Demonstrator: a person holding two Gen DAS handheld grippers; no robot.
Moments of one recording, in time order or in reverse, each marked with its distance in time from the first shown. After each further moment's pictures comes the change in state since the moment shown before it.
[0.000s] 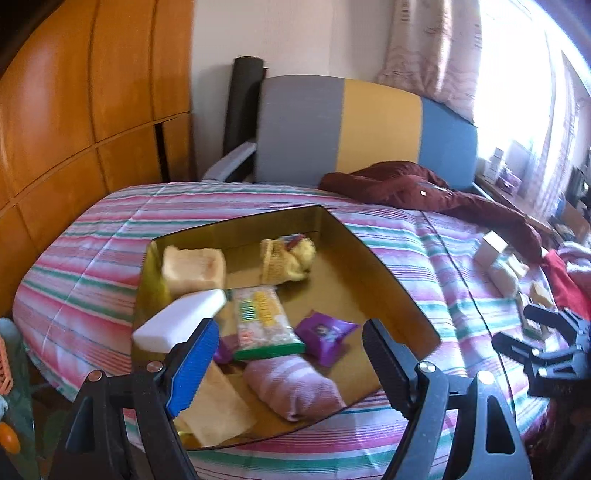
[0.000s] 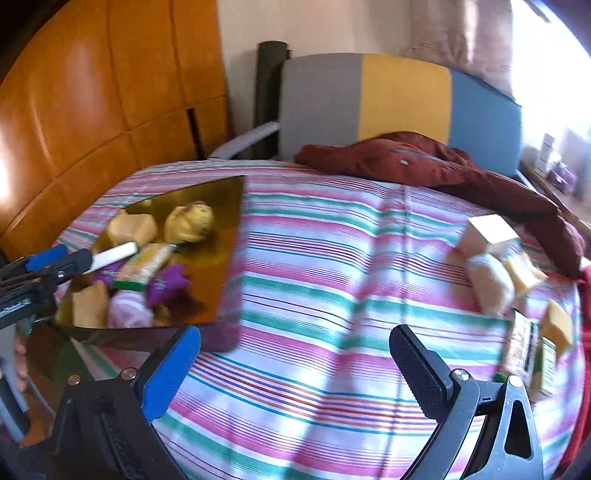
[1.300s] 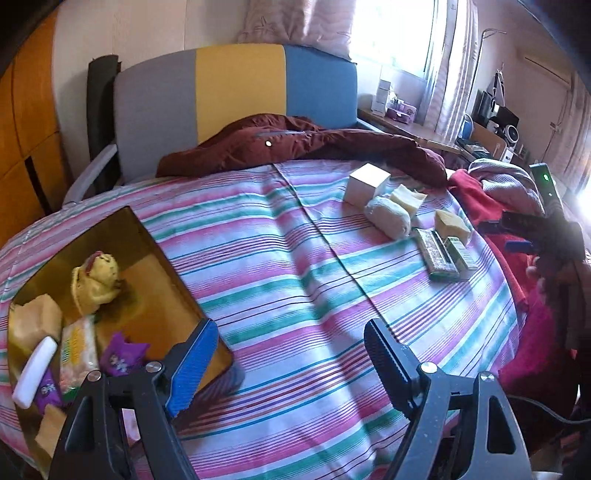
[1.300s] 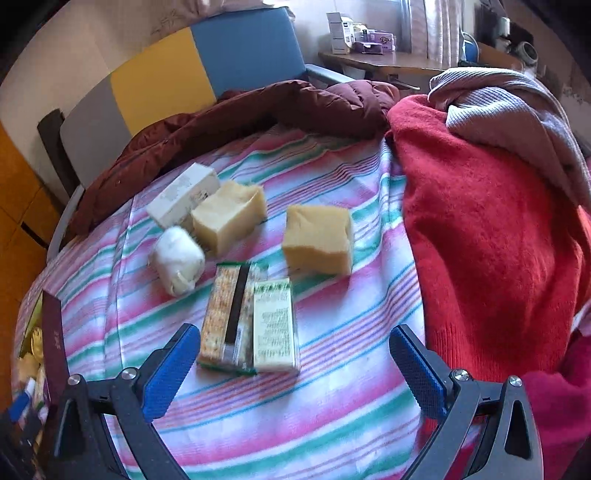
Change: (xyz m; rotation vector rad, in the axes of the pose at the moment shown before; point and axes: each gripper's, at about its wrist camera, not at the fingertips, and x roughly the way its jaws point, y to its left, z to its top) left arm 0.032 -0.152 0.004 0.285 0.151 -0.341; right arm -0.050 -0.278 -0.032 0.628 0.129 -0.318
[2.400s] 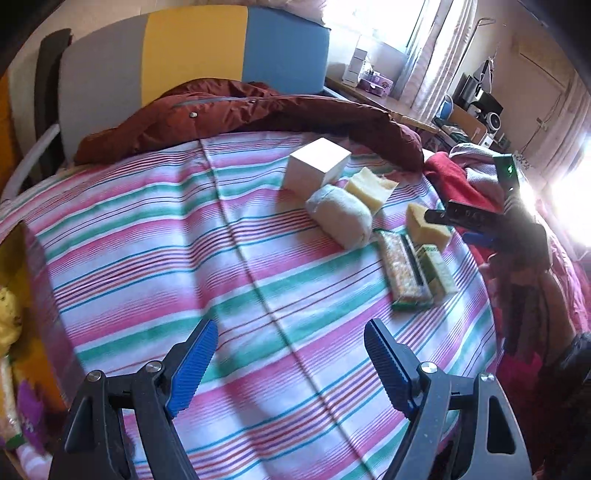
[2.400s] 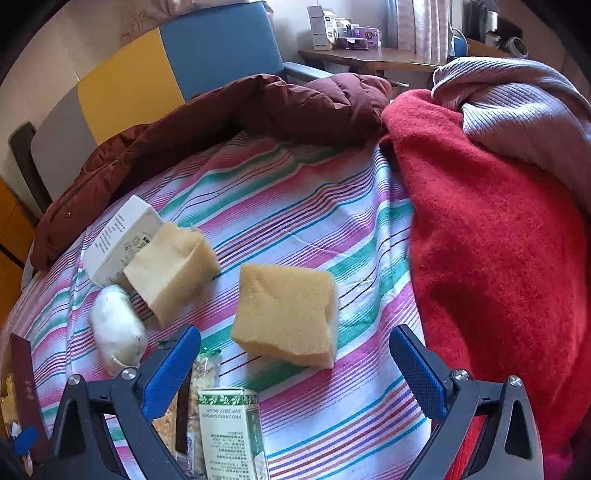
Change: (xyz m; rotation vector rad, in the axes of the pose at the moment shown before) left arm 0.089 -0.062 0.052 -0.004 0.142 -0.157; right arm 0.072 -0.017 0.050 0.031 0.006 -0.056
